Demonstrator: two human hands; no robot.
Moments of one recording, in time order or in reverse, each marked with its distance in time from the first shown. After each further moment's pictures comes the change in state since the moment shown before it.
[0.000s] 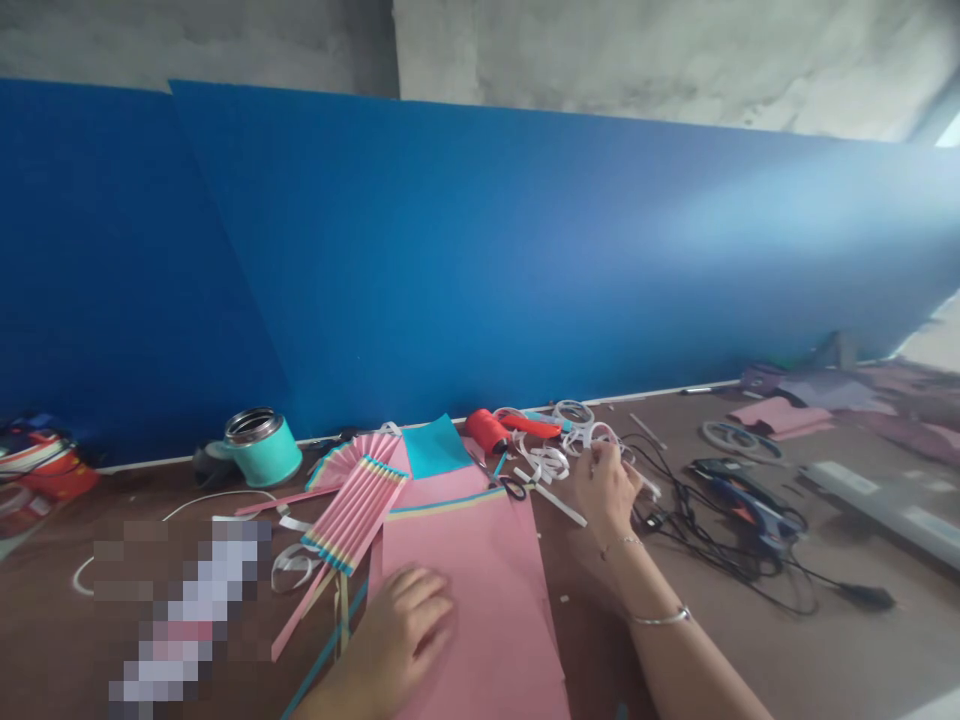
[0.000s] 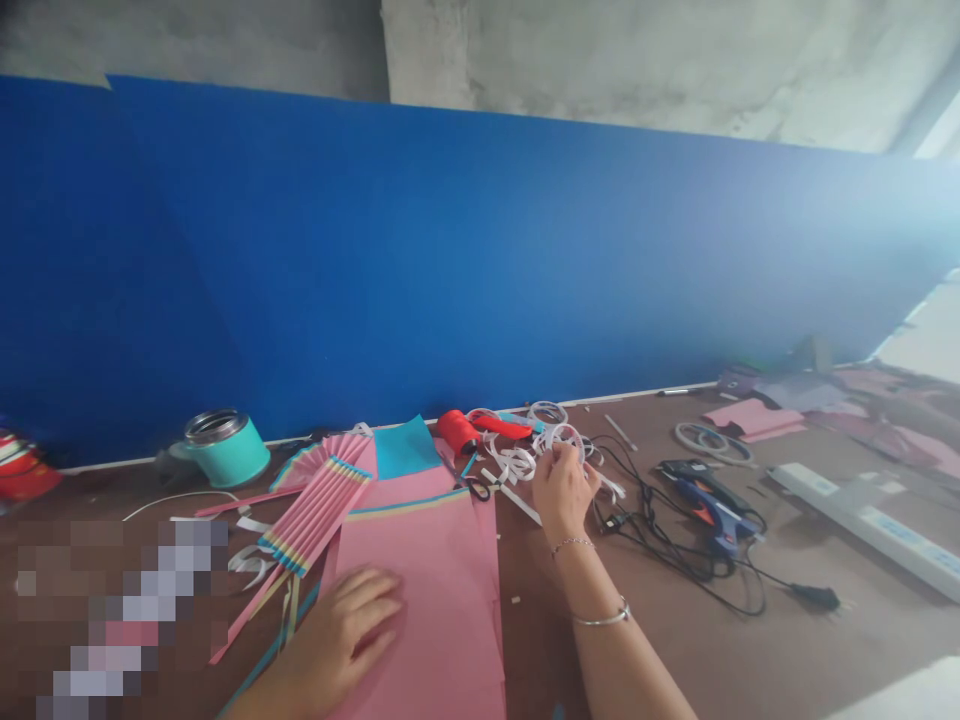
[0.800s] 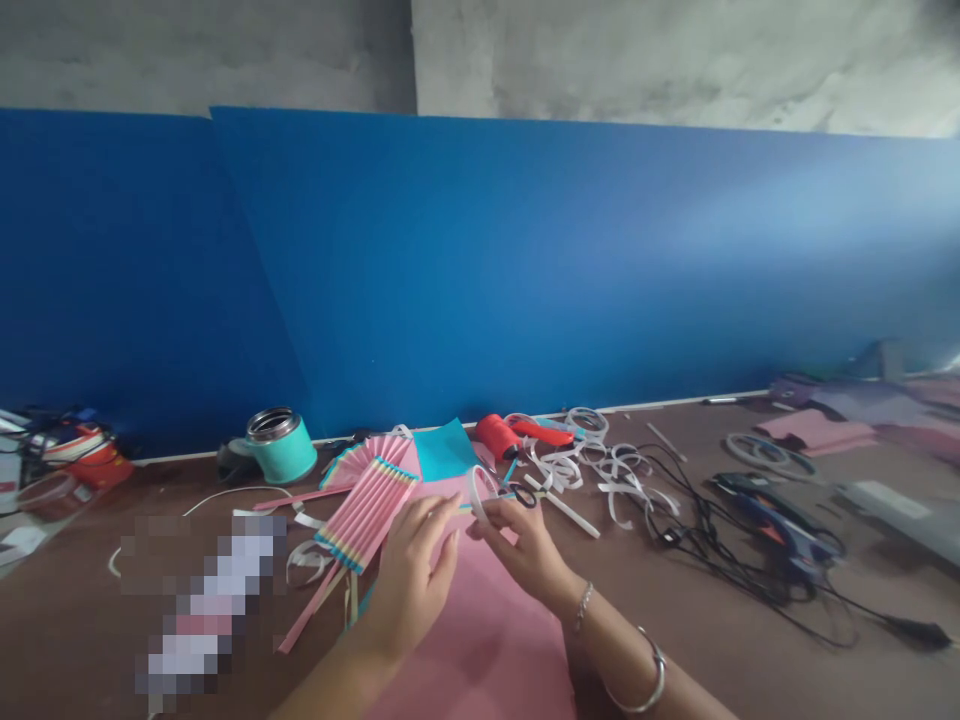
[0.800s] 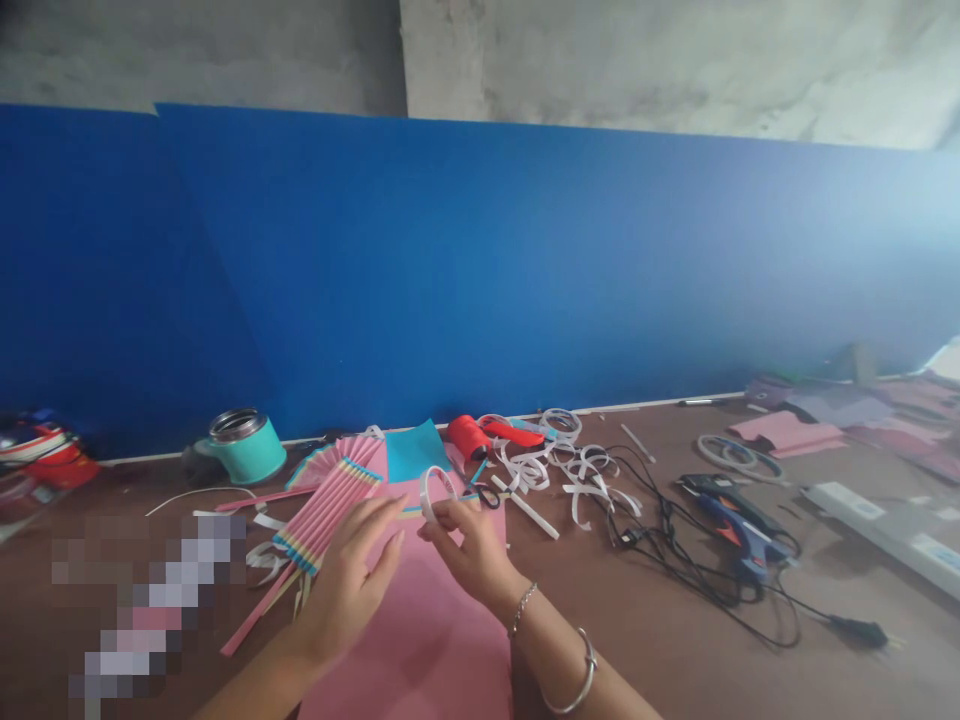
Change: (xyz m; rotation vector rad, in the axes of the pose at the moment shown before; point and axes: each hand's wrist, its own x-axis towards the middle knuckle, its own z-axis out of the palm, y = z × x) left_hand 0.047 0.007 -0.019 0.020 0.342 -0.161; right_hand -0.086 -0.083 -0.019 0.882 -0.696 -0.494
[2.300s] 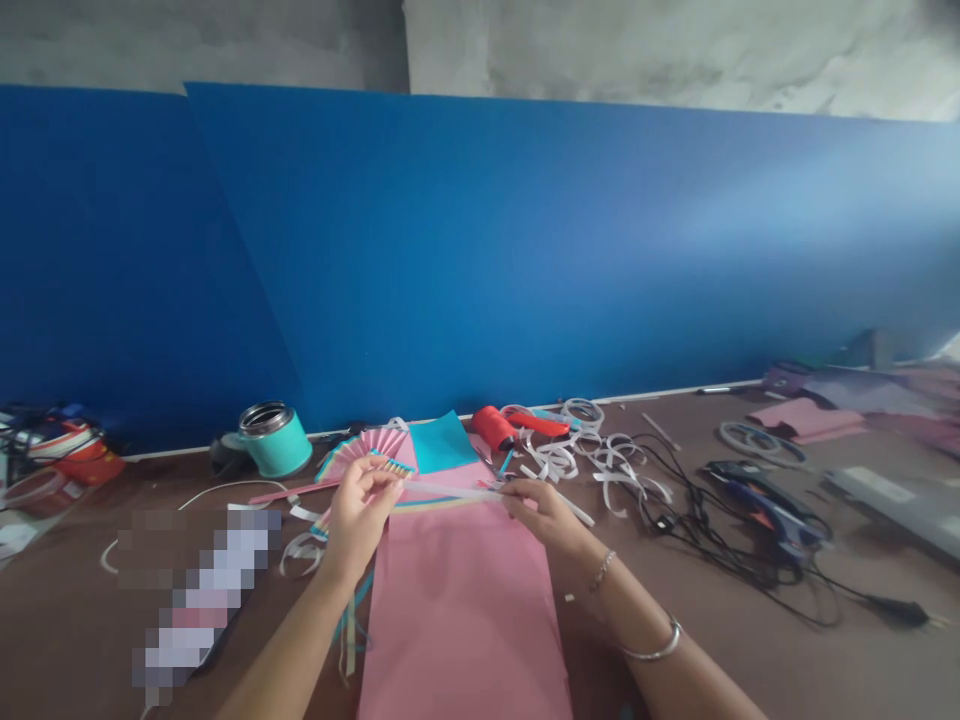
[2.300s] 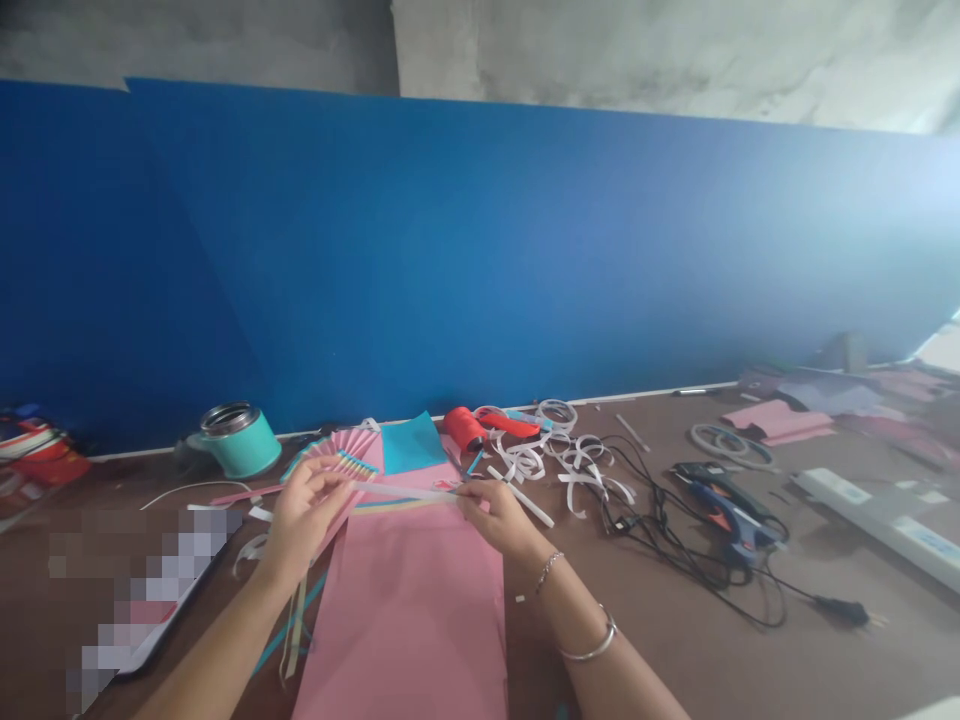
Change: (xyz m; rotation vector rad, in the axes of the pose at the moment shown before) left_hand 0.024 -0.048 -0.019 -0.620 0.240 -0.637; right_hand 0.011 0.023 -0.044 -0.092 -0.105 0.096
